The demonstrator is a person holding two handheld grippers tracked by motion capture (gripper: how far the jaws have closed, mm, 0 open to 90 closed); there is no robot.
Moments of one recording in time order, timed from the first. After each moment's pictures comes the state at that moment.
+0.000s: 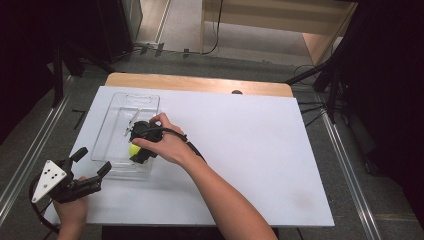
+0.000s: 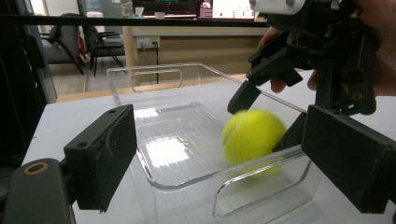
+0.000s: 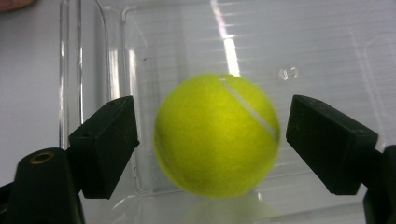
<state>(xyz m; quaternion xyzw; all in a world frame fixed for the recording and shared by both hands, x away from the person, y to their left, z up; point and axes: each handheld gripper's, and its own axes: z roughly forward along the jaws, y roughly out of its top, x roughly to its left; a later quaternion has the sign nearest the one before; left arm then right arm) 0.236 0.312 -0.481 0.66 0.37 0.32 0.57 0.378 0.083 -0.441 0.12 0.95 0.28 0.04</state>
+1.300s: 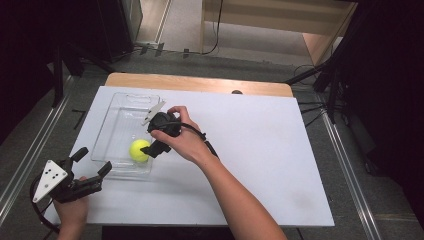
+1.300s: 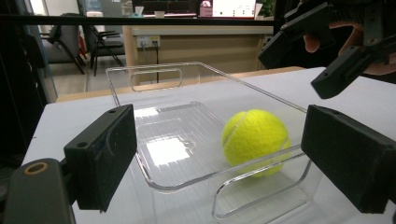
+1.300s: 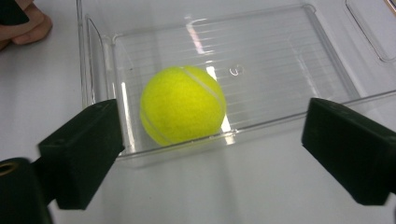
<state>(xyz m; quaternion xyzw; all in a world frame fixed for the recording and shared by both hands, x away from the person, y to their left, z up) 0.236 0.311 -0.481 0.66 0.37 0.32 0.57 0.373 0.030 -0.414 0.15 0.93 0.34 0.07</state>
